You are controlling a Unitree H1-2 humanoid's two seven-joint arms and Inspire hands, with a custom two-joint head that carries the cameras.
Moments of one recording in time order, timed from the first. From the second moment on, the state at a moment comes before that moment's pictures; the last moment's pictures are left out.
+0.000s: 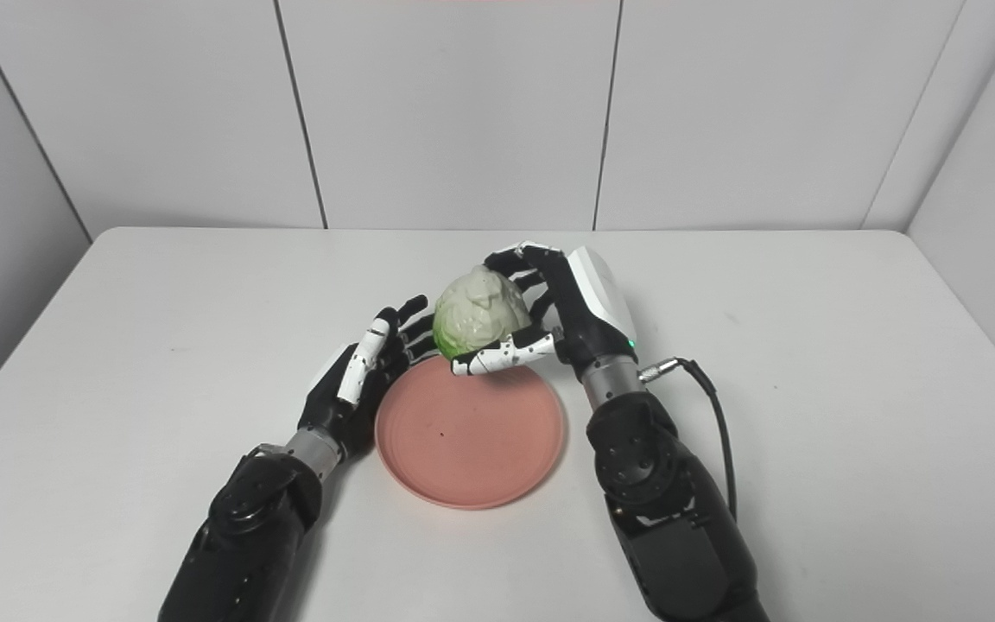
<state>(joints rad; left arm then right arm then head) -0.36 -0.01 -0.06 0.29 -0.19 0.18 -0.20 -0.50 -0.09 0.27 0.10 -0.42 0.17 -0.02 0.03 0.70</state>
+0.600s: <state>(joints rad) -0.36 -0.02 -0.06 0.26 -0.19 0.22 -0.19 -0.44 -0.07 0.29 0.11 -0.42 0.17 0.00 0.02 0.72</state>
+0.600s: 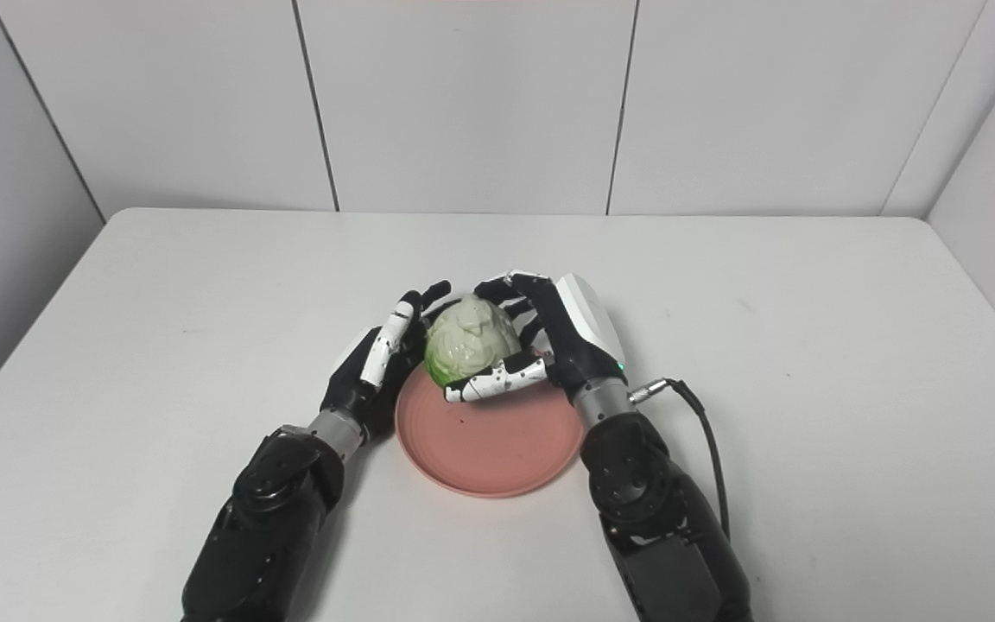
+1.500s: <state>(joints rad) -0.35 -0.02 -0.06 0.25 -0.19 0.24 -0.19 -0.38 -0.09 0.31 0.13 -0.48 0.11 0.01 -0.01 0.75</state>
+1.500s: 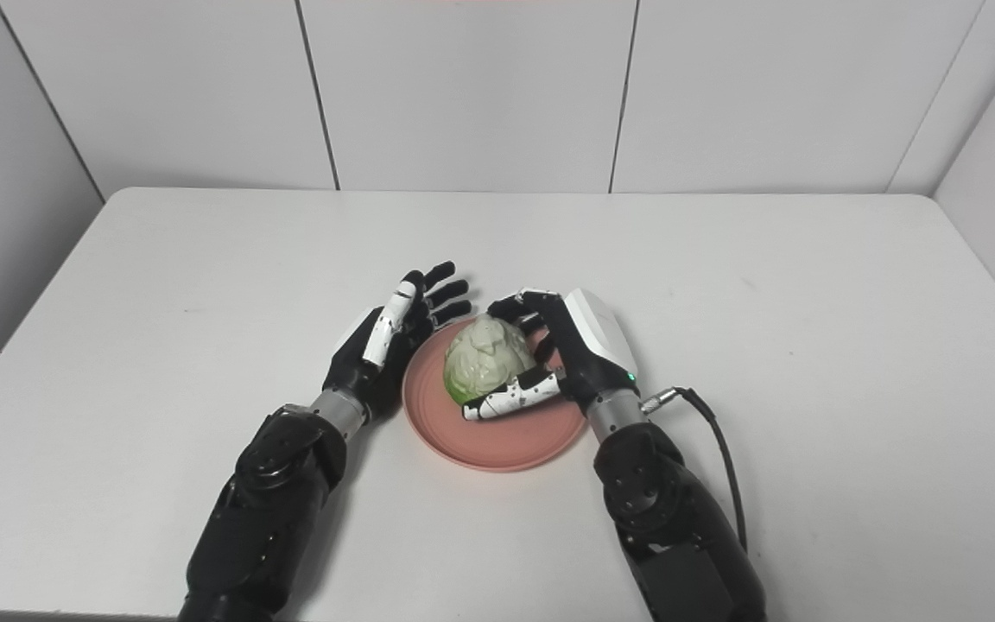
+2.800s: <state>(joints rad) -0.35 -0.02 -0.07 0.22 -0.19 0.27 -0.19 -0.39 -0.16 0.39 0.03 -0.53 0.16 0.28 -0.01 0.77</state>
